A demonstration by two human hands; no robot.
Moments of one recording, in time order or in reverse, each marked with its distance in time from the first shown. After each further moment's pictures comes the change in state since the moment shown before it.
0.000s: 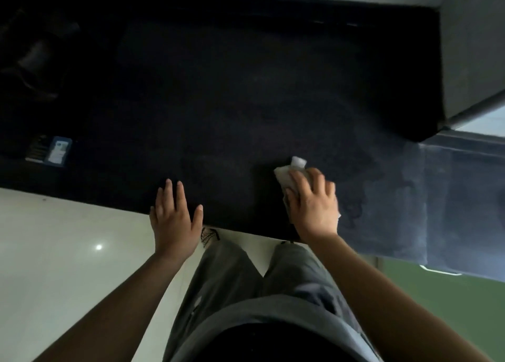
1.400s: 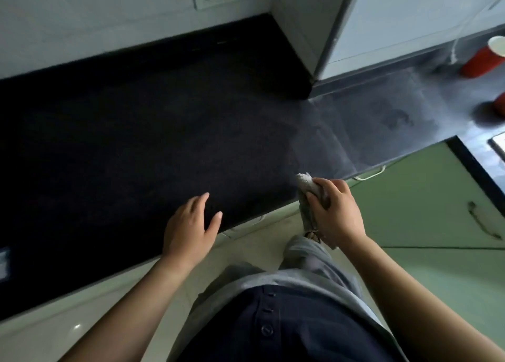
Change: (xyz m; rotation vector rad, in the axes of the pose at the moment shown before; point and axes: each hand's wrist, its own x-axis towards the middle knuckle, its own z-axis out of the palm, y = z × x) left_hand -0.003 0.051 -0.044 -0.026 -0.189 0.711; right_hand -0.132 0.003 -0.077 0.191 0.208 0.662
